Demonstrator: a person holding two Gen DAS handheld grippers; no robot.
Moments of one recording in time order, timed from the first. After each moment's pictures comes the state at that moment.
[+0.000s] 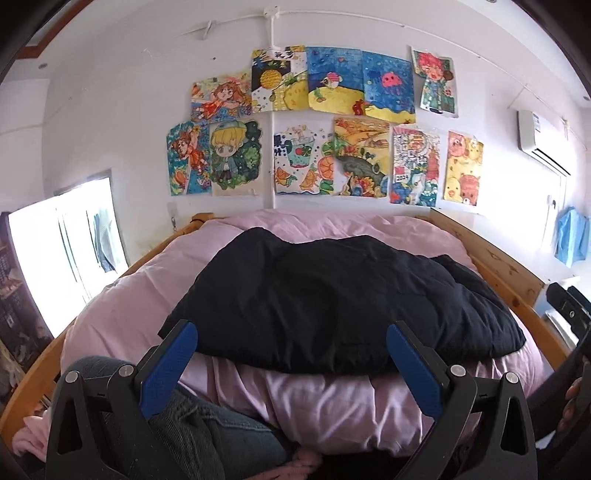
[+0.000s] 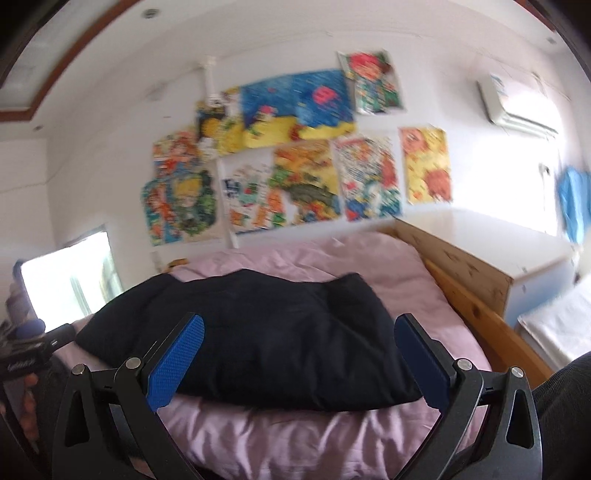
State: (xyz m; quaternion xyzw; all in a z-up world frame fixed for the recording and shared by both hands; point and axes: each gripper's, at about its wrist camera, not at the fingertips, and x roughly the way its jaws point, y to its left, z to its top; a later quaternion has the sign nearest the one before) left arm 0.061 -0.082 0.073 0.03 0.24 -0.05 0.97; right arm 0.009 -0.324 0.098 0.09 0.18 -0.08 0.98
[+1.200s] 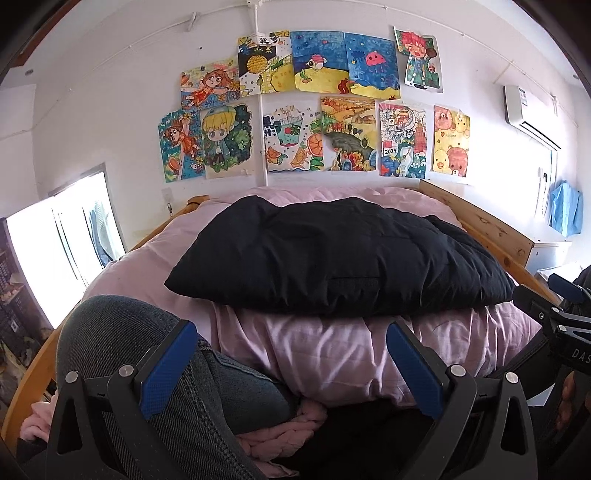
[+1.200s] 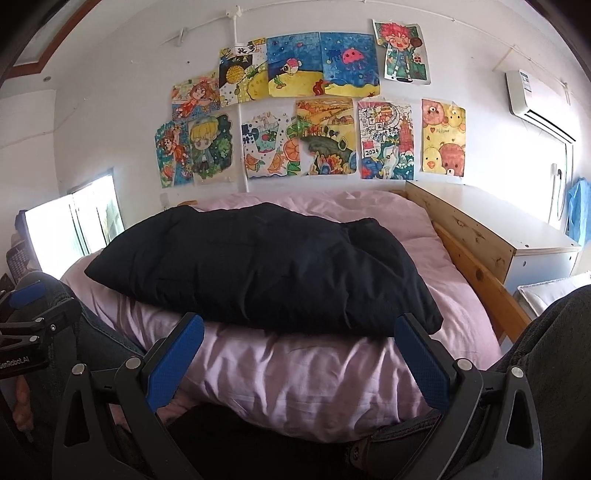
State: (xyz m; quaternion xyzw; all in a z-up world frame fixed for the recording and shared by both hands) left arm 0.022 -0.083 0.047 0.05 0.27 -0.06 0.96; right arm -0.013 -0.289 0.082 0.05 0.28 -0.07 0.96
